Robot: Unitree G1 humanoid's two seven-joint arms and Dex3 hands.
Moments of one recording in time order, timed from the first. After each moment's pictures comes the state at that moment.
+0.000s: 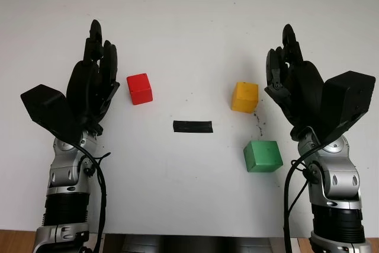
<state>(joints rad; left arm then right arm) -0.43 0.21 0.22 0.17 -0.26 -0.02 -0.22 -0.35 -0.21 -0.14 -0.17 0.08 0.38 0.09</state>
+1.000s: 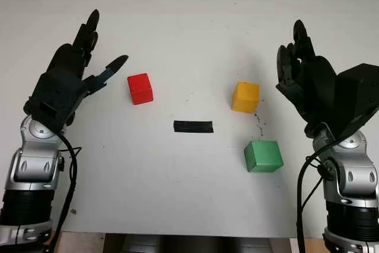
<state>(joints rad) -0.45 0.54 0.12 0.01 0.19 0.15 -0.18 -0.36 -0.30 -0.18 -0.20 0.08 0.45 0.12</state>
